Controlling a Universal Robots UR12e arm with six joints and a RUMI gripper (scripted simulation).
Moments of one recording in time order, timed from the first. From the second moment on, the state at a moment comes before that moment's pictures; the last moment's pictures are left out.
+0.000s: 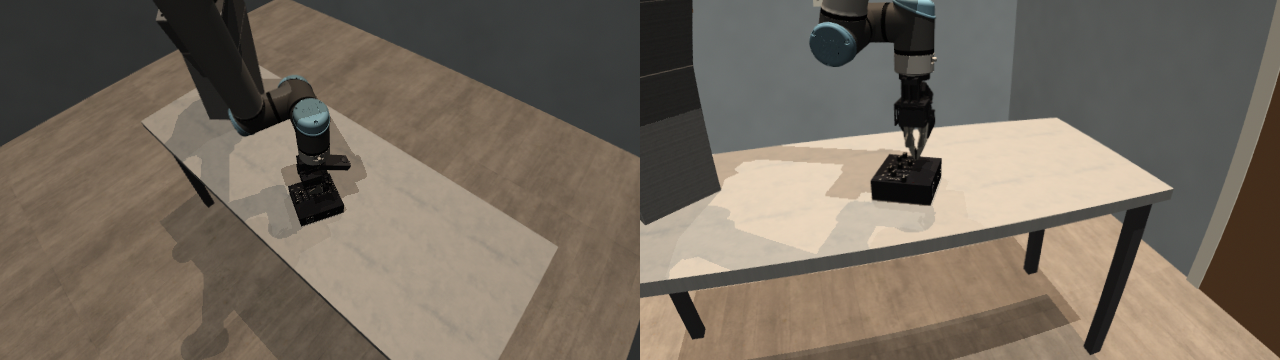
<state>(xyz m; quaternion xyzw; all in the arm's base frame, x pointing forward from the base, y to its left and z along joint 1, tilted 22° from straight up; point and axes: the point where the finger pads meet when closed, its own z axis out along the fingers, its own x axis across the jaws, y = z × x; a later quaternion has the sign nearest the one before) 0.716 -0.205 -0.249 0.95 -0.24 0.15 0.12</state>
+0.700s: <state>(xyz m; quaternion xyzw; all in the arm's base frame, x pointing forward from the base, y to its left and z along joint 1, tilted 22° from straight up) 0.718 -0.207 -0.255 0.95 -0.24 0.15 0.12</state>
